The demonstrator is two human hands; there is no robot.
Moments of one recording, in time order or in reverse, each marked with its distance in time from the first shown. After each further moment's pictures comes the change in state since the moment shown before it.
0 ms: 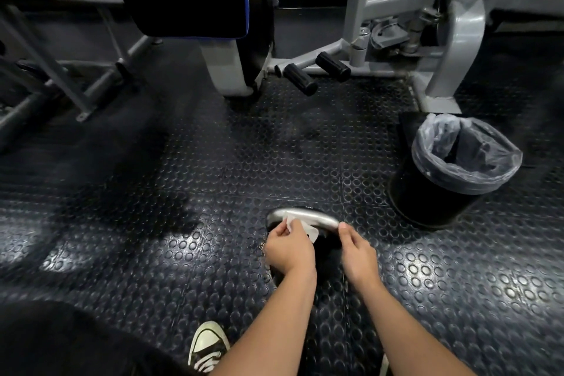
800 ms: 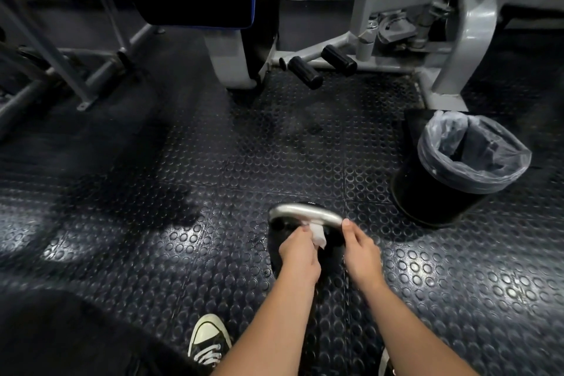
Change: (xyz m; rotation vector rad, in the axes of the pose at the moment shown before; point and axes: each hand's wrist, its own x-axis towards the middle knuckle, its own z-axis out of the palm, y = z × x) left_hand 0.011 -0.013 0.009 -0.337 -0.278 -0.503; right_hand -0.001 0.000 0.001 -0.020 0.019 -0.014
